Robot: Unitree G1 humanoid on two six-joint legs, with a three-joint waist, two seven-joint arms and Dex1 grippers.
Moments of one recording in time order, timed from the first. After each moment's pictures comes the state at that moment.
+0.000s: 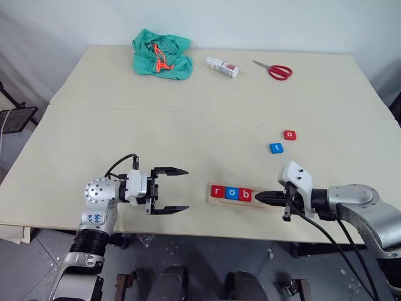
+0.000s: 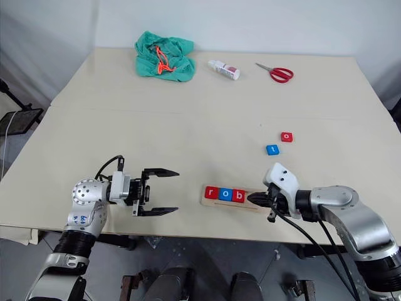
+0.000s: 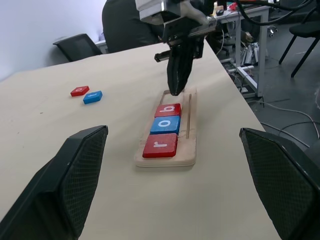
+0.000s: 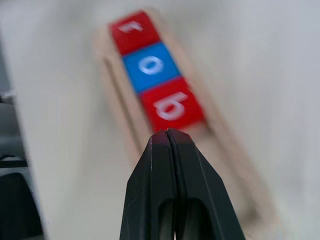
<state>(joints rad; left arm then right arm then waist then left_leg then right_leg) -0.42 0.44 -0.01 0.33 -0.43 -0.38 -1.41 -0.21 -0.85 0.04 -0.31 0.41 0.70 0.95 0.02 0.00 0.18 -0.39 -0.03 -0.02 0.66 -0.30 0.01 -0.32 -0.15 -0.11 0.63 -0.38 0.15</state>
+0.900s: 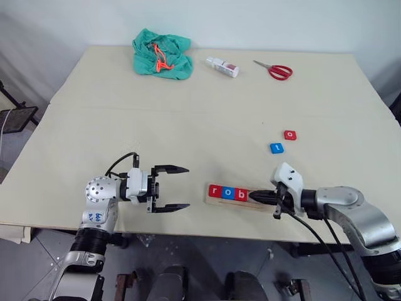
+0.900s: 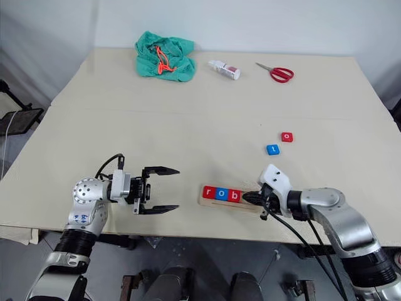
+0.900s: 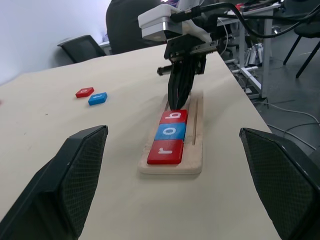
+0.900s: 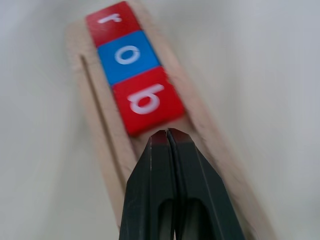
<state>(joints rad) -0.42 0.44 -0.01 0.33 -0.42 -0.38 -1.39 -0.19 -0.80 0.01 -0.29 0.40 0.68 0.92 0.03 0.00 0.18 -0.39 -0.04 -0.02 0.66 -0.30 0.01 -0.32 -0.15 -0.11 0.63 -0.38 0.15</state>
